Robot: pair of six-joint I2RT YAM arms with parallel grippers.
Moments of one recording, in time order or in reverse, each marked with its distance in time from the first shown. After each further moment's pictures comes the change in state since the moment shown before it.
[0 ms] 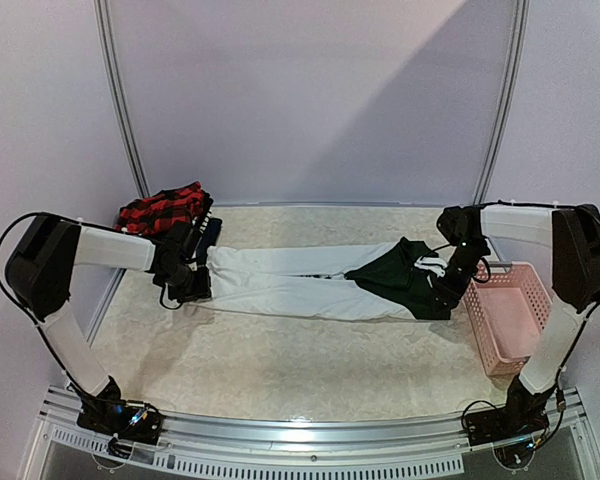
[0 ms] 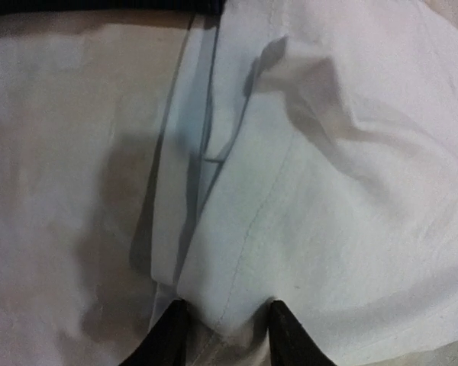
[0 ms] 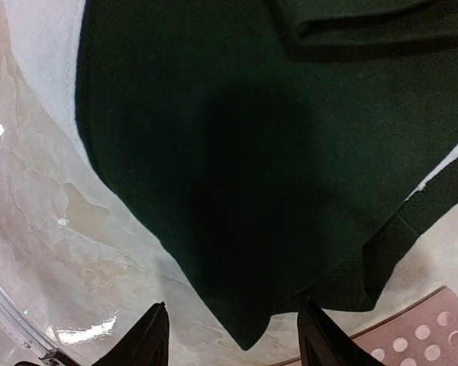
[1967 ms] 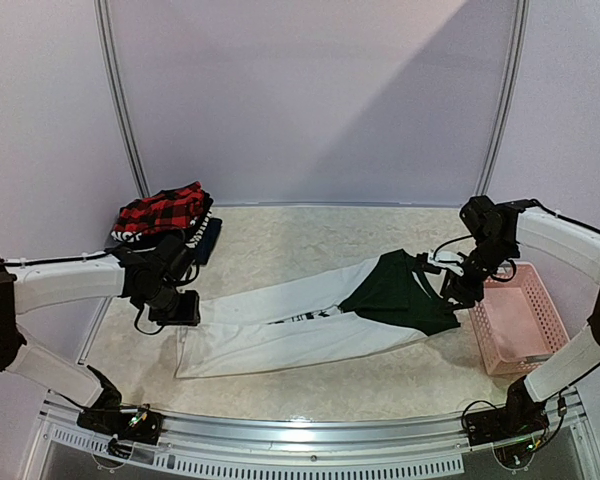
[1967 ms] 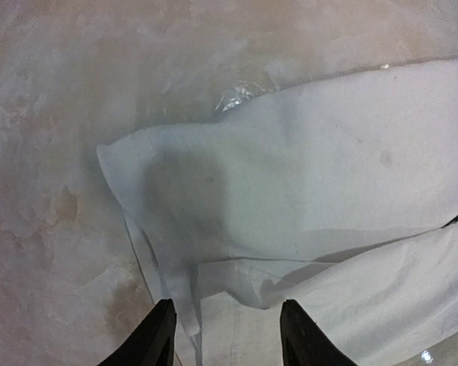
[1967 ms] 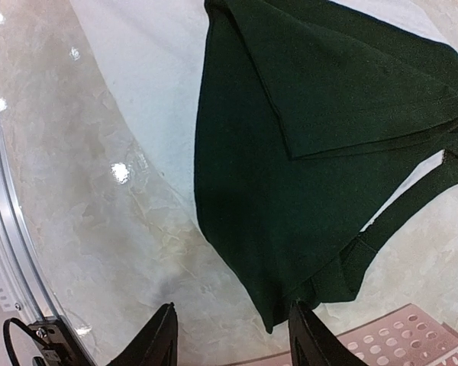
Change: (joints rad) left arm -0.183 -0.380 -0.159 -0.316 -0.092 -0.033; right arm 0.000 -0.326 -0.116 -0.047 -0.187 -0.280
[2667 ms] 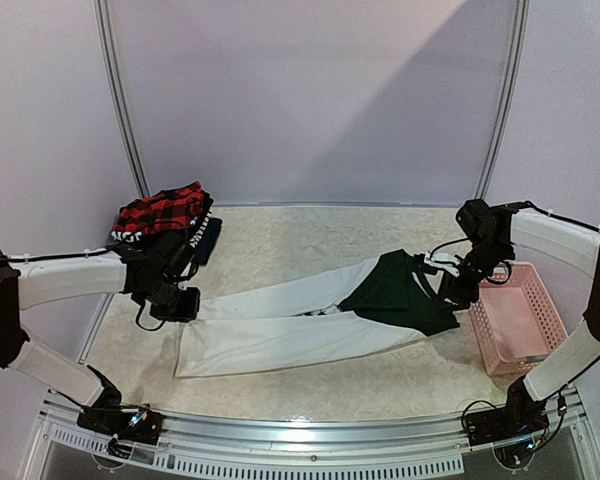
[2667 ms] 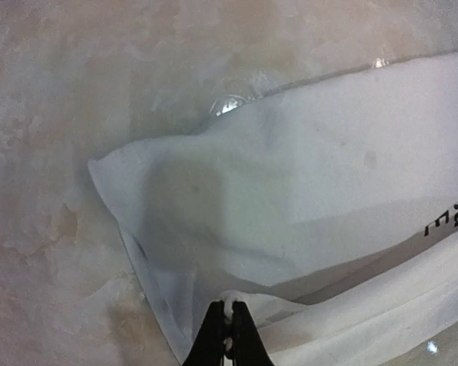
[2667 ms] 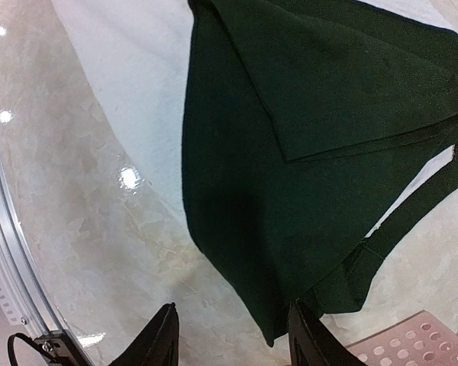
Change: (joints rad) left arm 0.028 0.023 0.018 0.024 0.027 0.078; right arm 0.000 0.046 -0.008 0.035 -0.018 0.054
